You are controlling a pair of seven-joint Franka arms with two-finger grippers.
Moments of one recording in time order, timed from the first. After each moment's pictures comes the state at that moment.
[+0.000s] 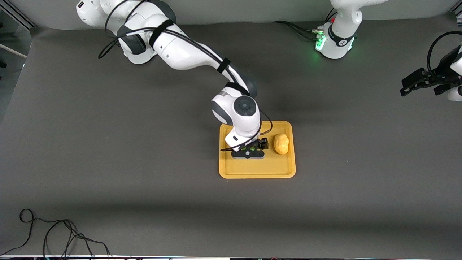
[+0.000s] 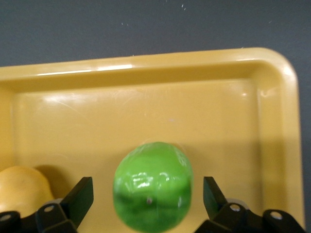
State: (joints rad) left arm 0.17 -0.10 -0.16 -1.69 -0.03 1.58 -0.01; right arm 0.80 1.08 -0.02 -0.90 -0.06 2.11 0.90
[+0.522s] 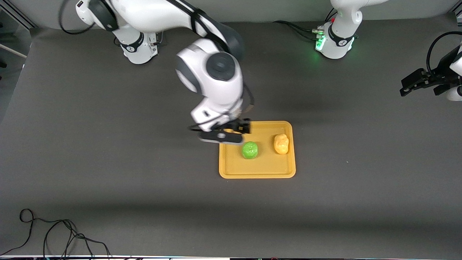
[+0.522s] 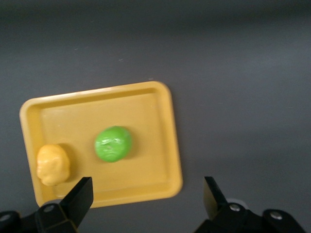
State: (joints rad) left arm 0.17 -0.10 -0.16 -1.69 -0.03 1.58 -0.01; right arm 0.71 0.73 -0.03 -0.88 -0.06 1.62 0.85
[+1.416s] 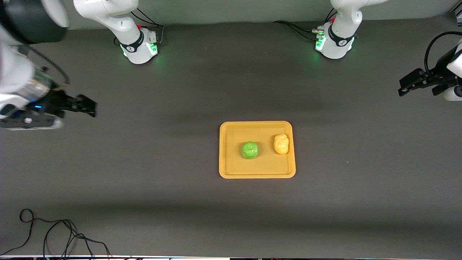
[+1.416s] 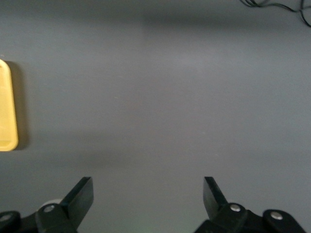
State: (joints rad) left arm 0.17 -0.10 -0.17 -1.69 -0.02 1.58 -0.01; right arm 0.13 0.04 -0.04 -1.59 -0.05 1.59 0.09
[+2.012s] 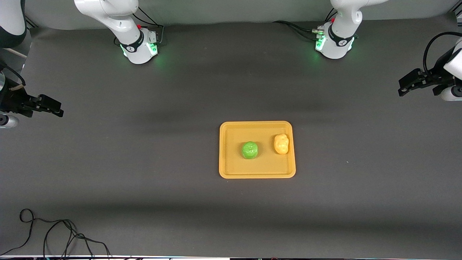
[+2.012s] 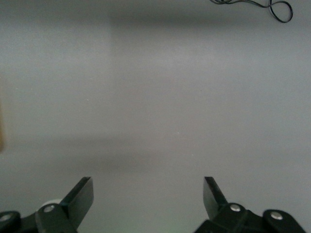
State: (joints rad) left arm 0.17 -0.10 -0.18 -1.69 0.00 1.58 -0.01; right arm -0.01 0.02 -0.03 -1.61 -0.05 1.61 -0.02
